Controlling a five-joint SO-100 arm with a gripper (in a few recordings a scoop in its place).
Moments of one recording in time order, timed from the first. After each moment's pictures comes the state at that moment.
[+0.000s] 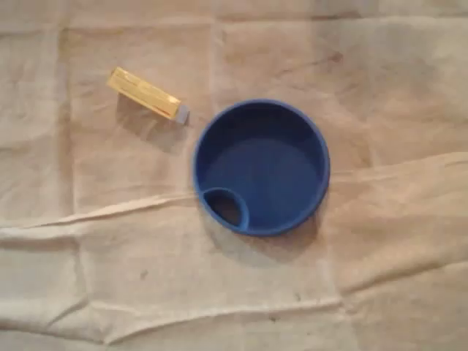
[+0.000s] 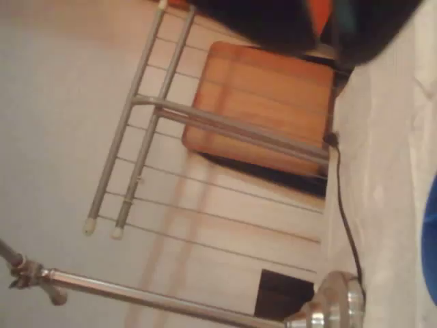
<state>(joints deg) -6.8 188.8 107.4 101.0 -6.8</state>
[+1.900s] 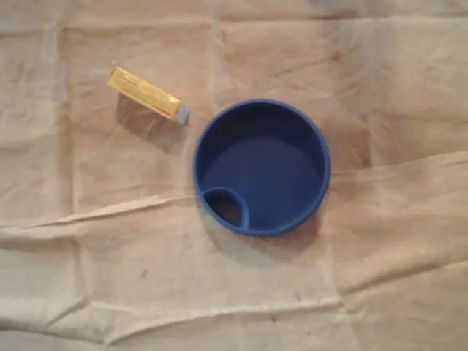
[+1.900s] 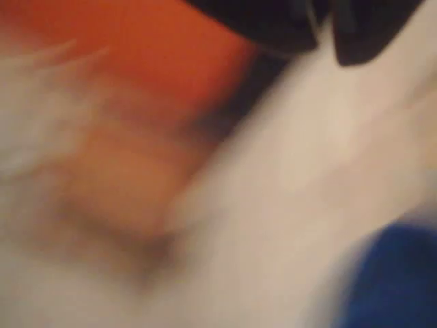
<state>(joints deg) 14.9 141.1 84.2 101.0 -6.8</state>
